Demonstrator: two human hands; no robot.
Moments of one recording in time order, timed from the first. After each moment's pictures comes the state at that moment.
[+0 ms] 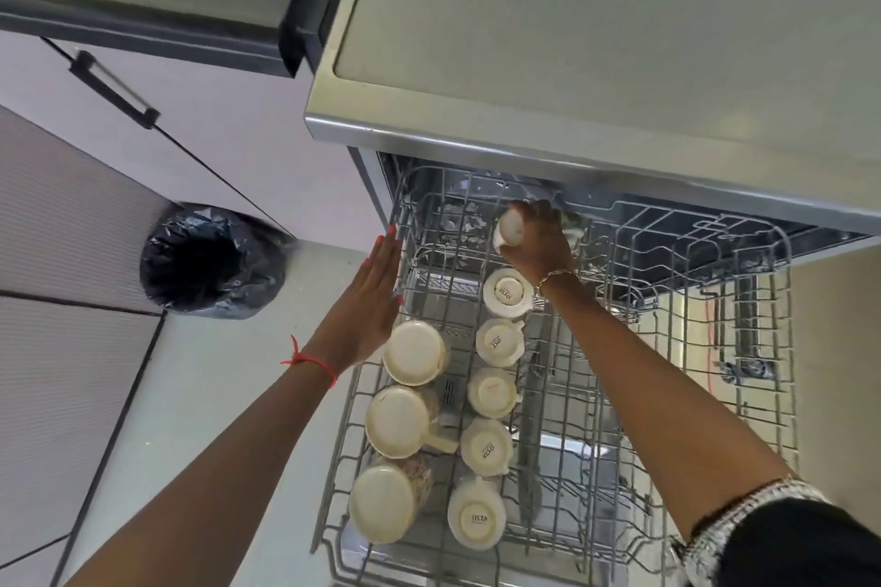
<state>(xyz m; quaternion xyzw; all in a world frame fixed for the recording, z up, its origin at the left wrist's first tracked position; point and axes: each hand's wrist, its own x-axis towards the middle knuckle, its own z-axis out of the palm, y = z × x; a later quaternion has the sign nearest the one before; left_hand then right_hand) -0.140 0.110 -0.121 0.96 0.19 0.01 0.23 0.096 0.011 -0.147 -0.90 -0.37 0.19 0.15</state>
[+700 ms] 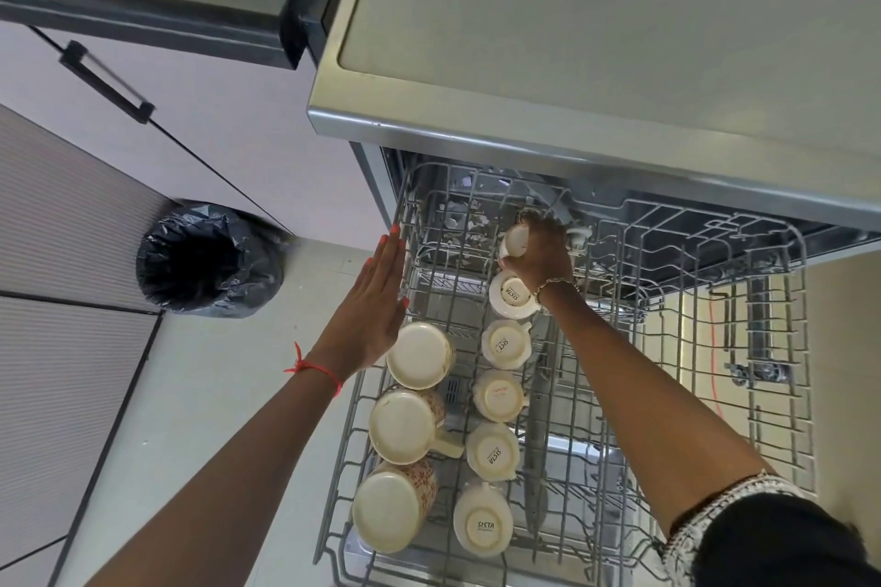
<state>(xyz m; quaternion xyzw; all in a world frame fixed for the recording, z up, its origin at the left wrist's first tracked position) -0.143 0.111 -0.136 0.94 0.22 -0.02 0.25 0.092 0.008 -0.180 -0.91 -0.32 0.20 0.15</state>
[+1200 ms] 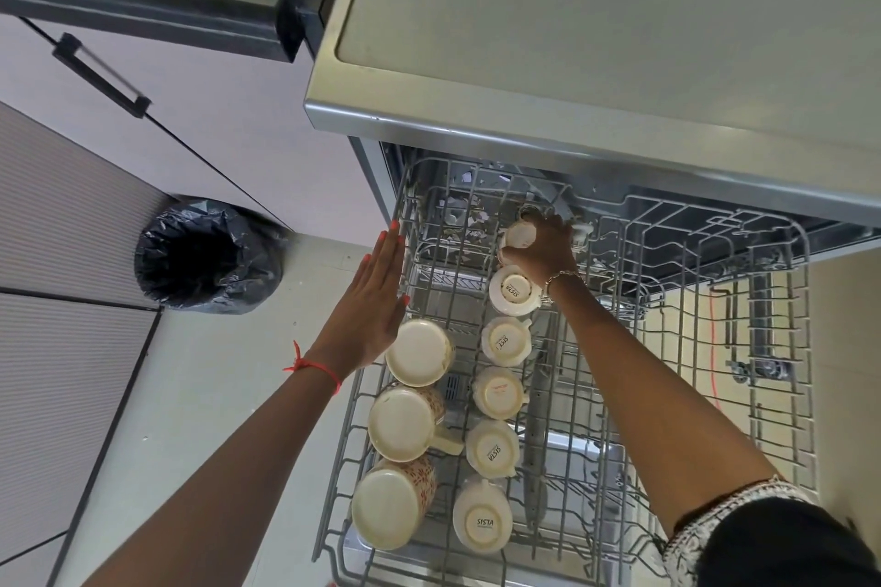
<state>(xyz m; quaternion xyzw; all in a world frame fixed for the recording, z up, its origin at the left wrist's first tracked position) -0.144 0.111 -0.141 0.95 0.22 0.00 0.24 0.098 0.007 -0.179 -0.90 -0.27 0.26 0.21</state>
